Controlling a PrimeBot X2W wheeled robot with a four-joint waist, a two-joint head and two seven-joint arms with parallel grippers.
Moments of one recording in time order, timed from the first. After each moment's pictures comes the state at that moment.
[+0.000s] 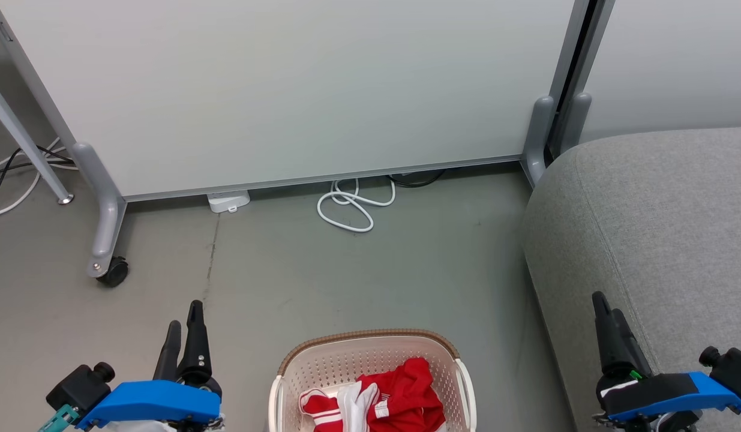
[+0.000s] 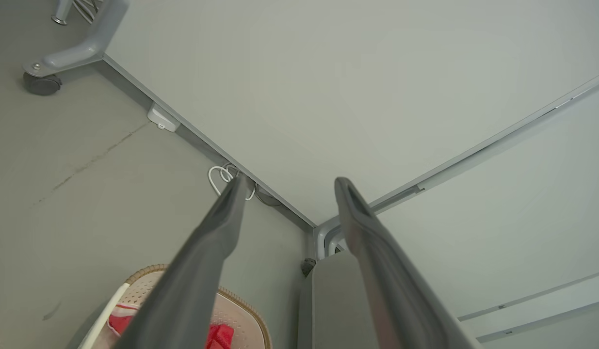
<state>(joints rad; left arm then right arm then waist) -0.04 0.05 -0.02 0.28 -0.95 -0.10 -0.06 -0.04 -0.04 -0.05 0.26 0.91 0.13 -0.06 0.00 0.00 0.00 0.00</state>
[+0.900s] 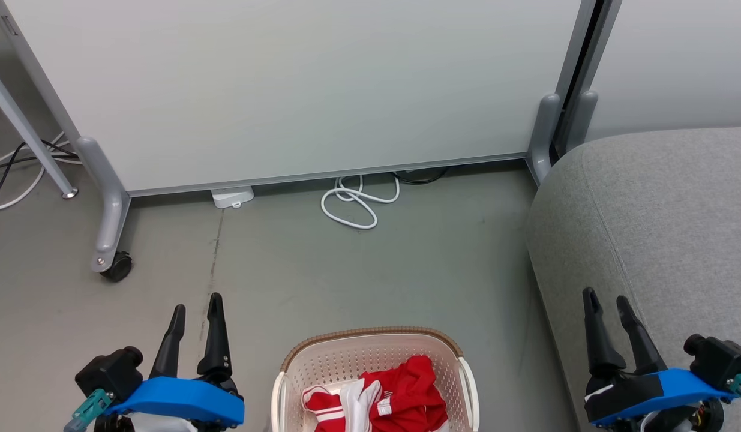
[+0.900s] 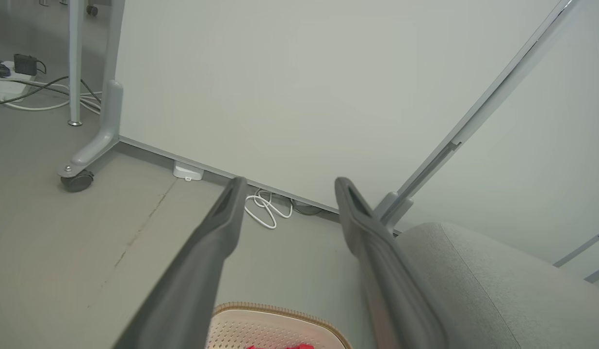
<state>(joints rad) -0.05 0.07 -0.07 0.29 -0.58 -0.10 -0.15 -0.04 -0.04 -0.04 0.25 0.53 0.13 -0.14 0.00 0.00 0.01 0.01</state>
